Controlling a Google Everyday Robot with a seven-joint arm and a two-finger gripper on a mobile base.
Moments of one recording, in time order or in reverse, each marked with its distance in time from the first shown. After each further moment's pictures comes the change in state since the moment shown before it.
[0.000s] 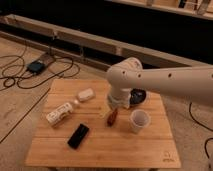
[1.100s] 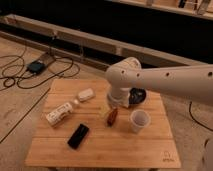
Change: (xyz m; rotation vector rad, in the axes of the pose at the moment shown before) arm -0.017 0.000 0.009 -0.001 -0.007 -0.029
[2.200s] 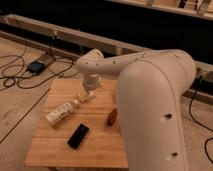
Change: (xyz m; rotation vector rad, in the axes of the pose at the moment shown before) arm -0.182 0.026 0.071 0.091 -0.045 -0.121
